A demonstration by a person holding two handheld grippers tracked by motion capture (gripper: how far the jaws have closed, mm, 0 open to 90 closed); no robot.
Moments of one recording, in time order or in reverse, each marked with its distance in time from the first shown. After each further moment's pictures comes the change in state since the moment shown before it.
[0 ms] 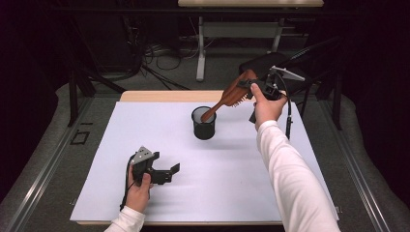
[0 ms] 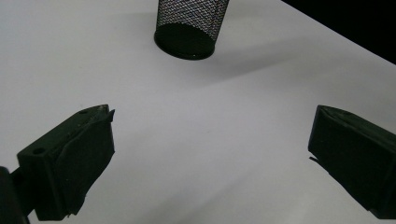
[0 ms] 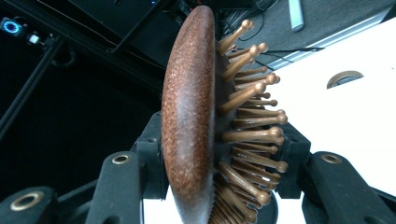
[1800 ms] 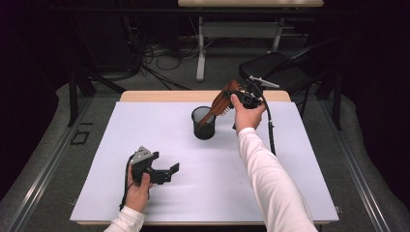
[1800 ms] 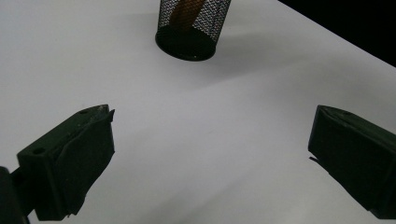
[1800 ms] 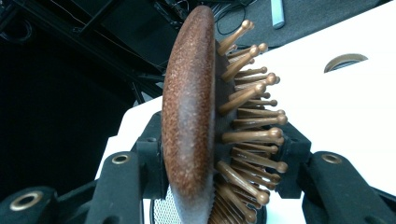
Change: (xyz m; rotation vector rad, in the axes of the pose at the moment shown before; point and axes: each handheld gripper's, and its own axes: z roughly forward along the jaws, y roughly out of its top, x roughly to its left) left arm 0.001 0.000 -0.001 -0.008 0.000 -0.009; right arm -0.001 -0.041 0.053 0.022 -0.096 -0.092
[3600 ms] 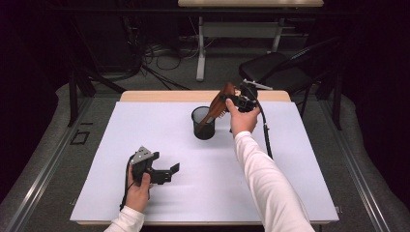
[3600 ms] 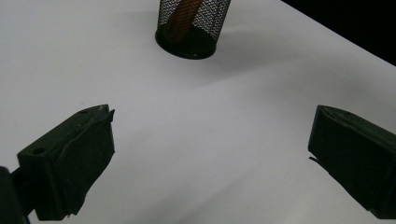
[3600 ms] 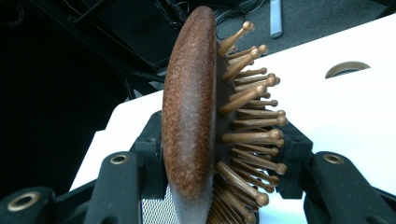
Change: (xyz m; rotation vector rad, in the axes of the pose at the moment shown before) left arm 0.001 -0.001 0.001 0.004 -0.002 -0.002; right arm 0.003 -0.013 0.010 -0.023 -0.012 -0.097
